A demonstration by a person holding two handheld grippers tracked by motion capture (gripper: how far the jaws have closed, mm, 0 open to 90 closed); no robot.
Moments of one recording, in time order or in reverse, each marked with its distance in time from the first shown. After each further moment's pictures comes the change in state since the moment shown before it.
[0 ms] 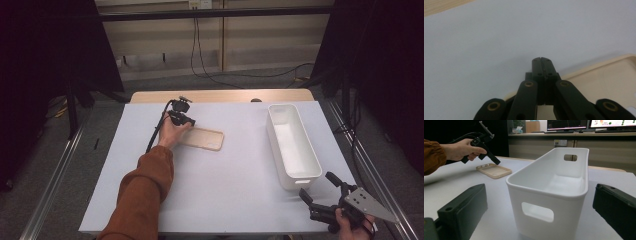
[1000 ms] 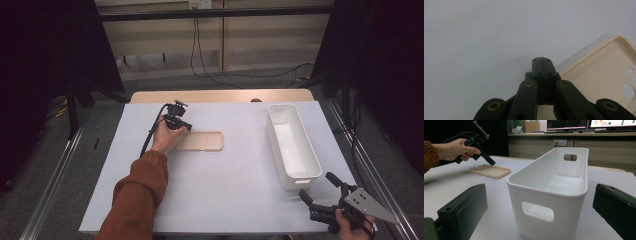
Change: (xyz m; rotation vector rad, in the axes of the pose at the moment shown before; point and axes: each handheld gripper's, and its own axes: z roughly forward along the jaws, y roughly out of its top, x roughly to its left) left arm 0.002 -0.017 -0.014 0.023 -0.032 -0.007; right arm 0.001 0.000 0.000 0.002 -0.002 -0.003
